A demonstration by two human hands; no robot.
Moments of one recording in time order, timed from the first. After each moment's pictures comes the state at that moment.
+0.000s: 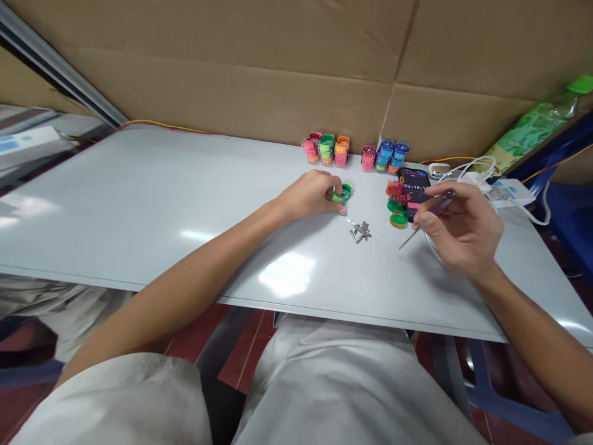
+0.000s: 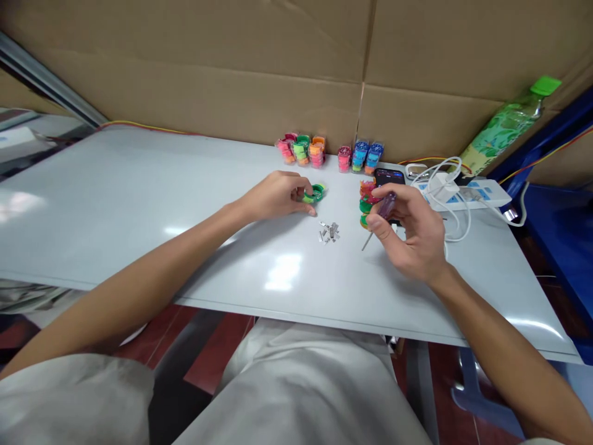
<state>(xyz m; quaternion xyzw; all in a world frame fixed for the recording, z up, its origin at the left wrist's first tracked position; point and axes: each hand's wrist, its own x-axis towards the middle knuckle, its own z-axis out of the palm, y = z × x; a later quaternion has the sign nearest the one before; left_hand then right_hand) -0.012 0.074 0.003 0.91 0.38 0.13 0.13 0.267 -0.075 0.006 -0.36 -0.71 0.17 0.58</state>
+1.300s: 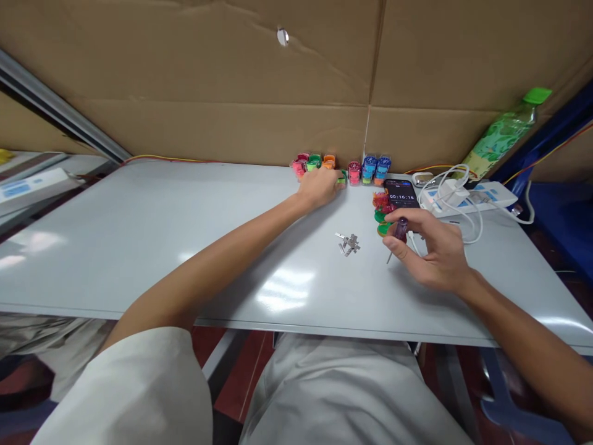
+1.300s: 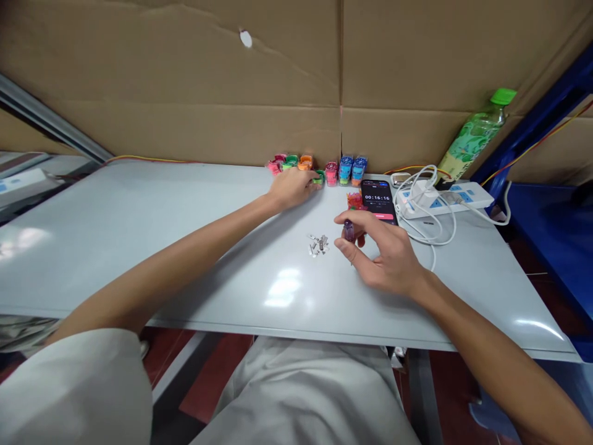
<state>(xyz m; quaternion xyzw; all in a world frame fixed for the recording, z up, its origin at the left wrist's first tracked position) 0.051 0.135 -0.002 0.87 0.49 0.07 -0.01 0.261 -0.085 0.011 -0.38 -0.78 0.09 0.49</state>
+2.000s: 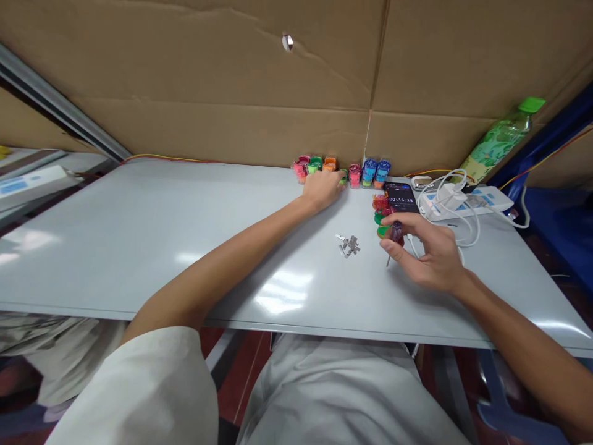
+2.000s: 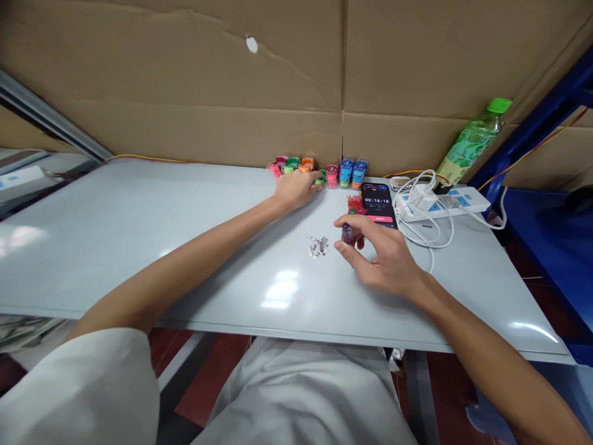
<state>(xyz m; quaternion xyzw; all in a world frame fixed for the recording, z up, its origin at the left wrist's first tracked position) 0.059 0.130 -0.003 0.86 0.51 0.09 -0.01 0.261 -0.082 0.012 -0.38 -0.79 0.06 0.47</state>
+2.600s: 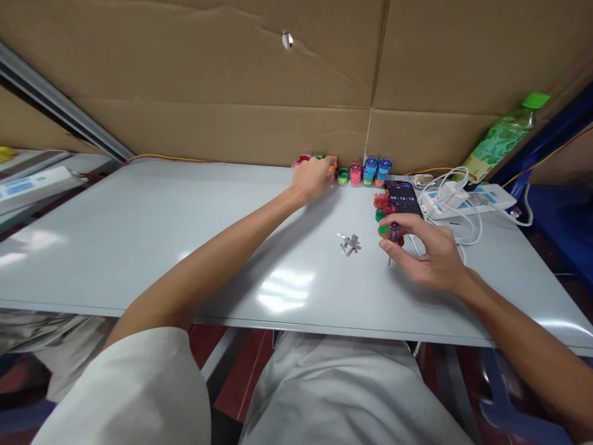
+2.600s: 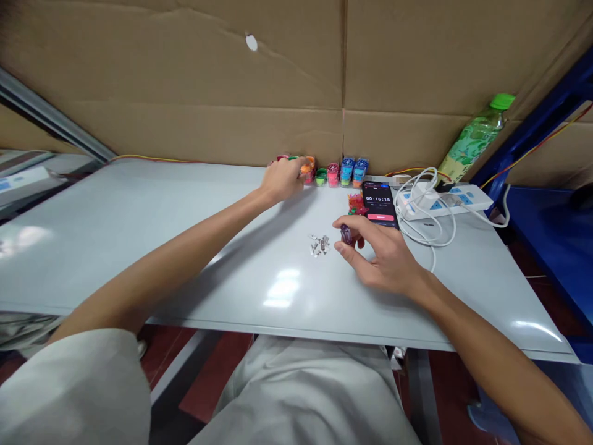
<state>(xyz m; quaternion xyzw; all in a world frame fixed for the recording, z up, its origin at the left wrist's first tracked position) 0.039 0.141 0.015 0.83 0.54 0.11 -0.02 0.261 -0.084 0.011 -0.38 -0.81 0.05 0.45</state>
